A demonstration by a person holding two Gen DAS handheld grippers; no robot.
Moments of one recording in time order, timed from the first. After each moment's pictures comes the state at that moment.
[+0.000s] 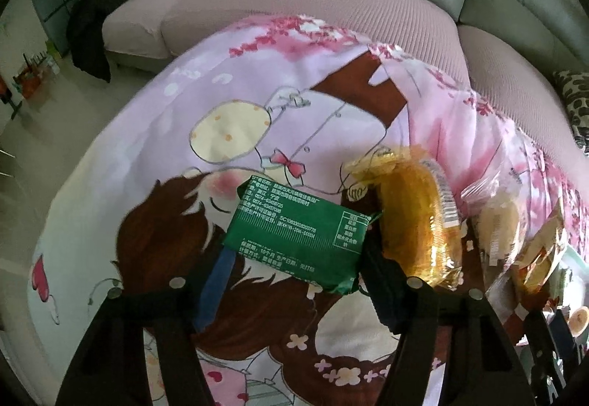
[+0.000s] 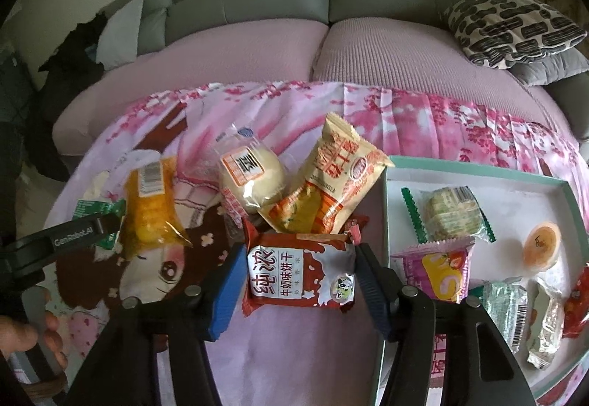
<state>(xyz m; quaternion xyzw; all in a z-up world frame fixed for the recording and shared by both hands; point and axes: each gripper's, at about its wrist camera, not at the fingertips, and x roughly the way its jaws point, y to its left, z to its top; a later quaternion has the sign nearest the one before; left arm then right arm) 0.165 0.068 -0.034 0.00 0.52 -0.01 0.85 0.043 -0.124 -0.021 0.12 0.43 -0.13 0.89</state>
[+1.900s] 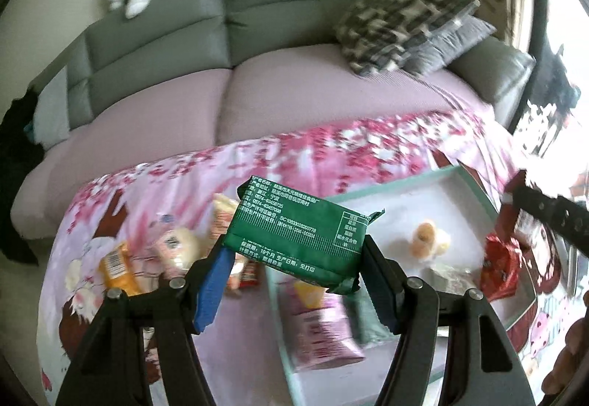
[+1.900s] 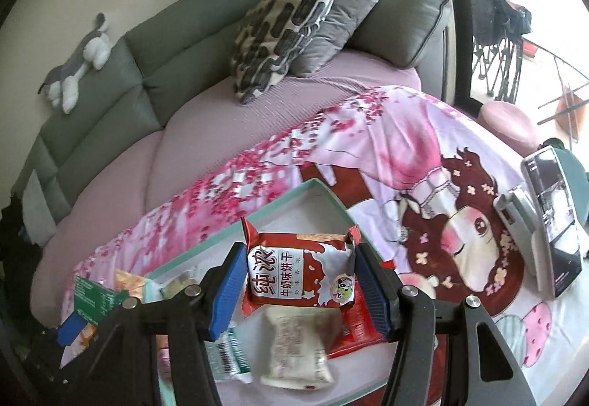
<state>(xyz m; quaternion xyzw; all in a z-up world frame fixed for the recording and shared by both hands) 0.003 -0.188 0.056 0.19 0.37 -0.29 0.86 -0.138 -0.355 0.037 0.30 0.31 -0.35 0.83</state>
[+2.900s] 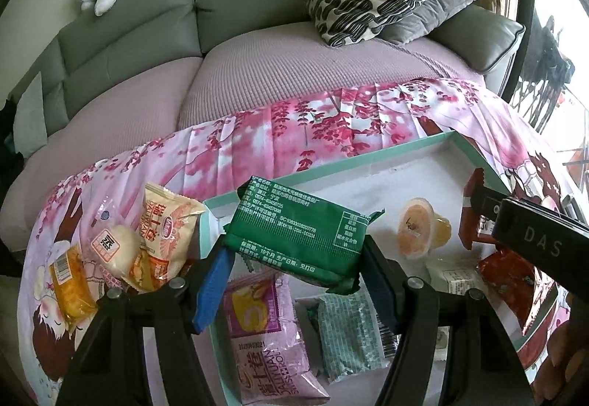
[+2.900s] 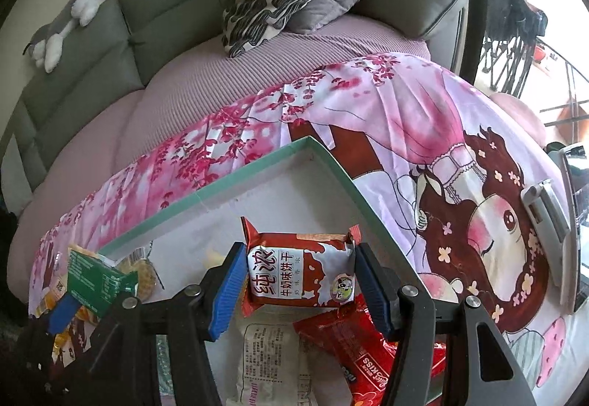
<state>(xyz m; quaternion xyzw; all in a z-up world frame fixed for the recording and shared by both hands) 0.006 -0.230 0.005 0.20 0.38 -0.30 0.85 -0.101 -0.367 -0.021 0.28 0.37 -0.35 0.81</state>
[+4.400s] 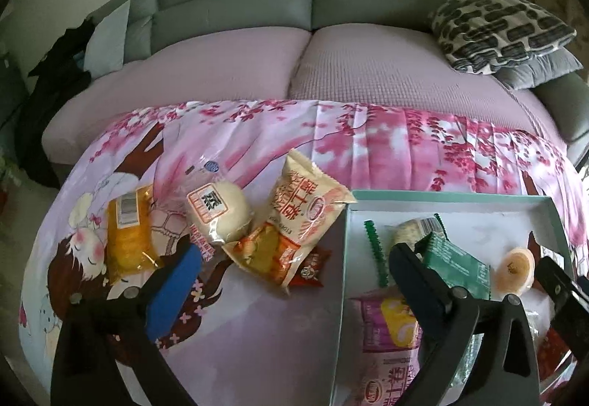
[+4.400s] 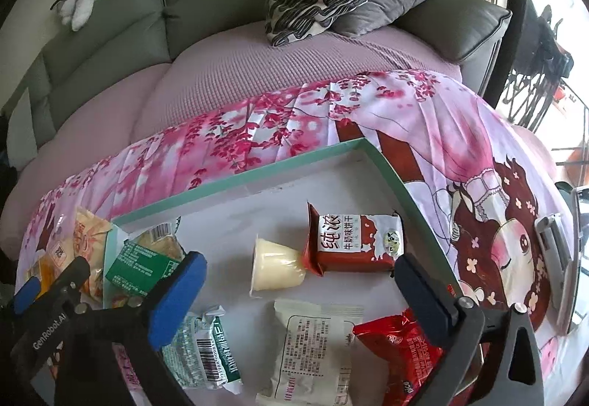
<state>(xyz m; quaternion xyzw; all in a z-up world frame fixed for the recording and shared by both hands) 0.063 -0.157 0.000 0.11 0.42 -0.14 0.89 -0.072 -0.335 -0.016 0.22 0.40 -0.31 0.83</state>
